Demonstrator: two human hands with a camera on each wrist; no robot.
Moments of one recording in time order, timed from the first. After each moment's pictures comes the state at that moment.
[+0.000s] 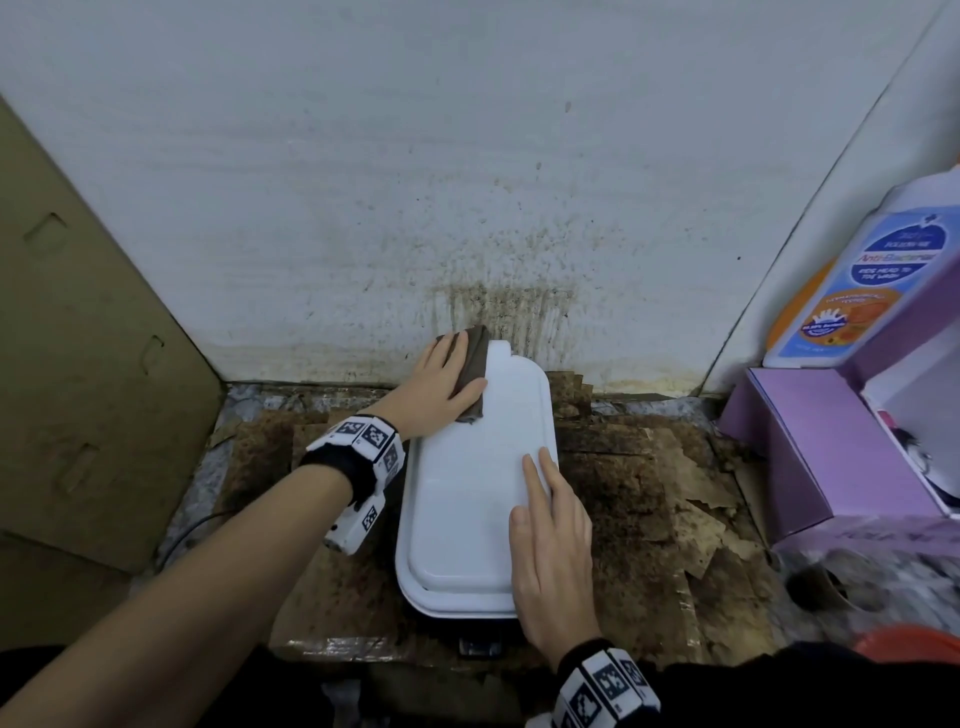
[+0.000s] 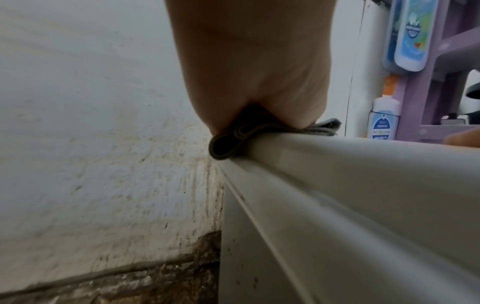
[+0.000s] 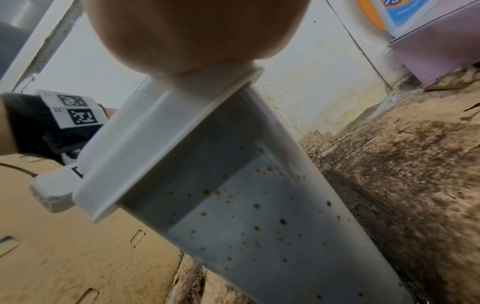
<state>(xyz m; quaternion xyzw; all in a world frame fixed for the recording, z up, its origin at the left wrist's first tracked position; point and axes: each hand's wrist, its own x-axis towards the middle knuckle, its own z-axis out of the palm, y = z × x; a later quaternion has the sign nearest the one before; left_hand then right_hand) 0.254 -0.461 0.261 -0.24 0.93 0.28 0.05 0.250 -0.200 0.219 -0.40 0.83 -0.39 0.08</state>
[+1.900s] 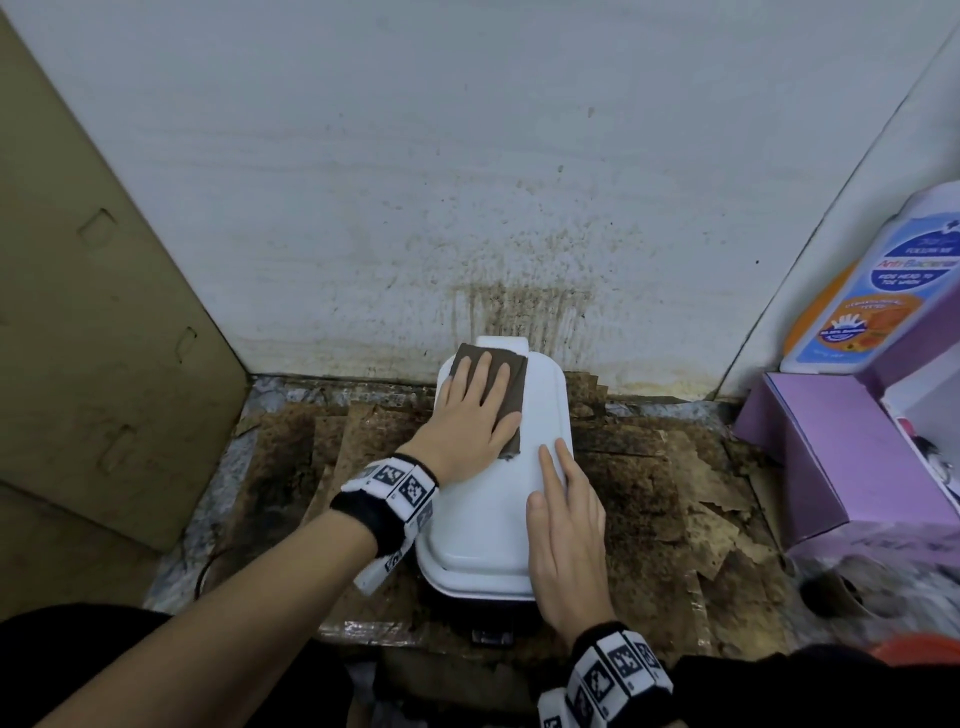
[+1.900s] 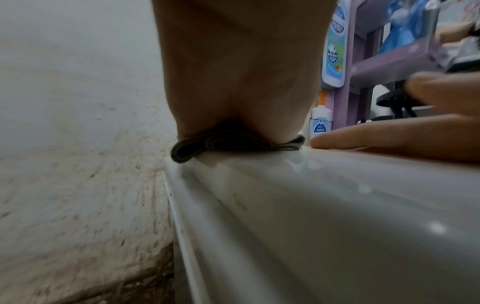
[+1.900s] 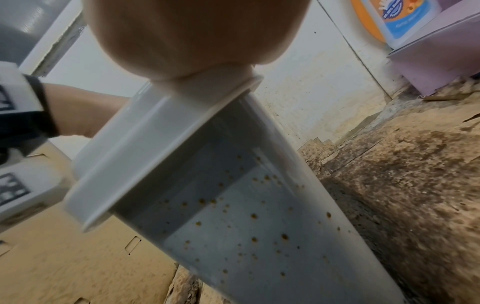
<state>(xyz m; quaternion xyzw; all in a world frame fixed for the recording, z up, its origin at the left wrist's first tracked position) 0.277 -0.400 0.256 -0.23 0.96 0.14 0.05 0.250 -0.199 0.218 -0.40 0.82 -0.39 0.09</state>
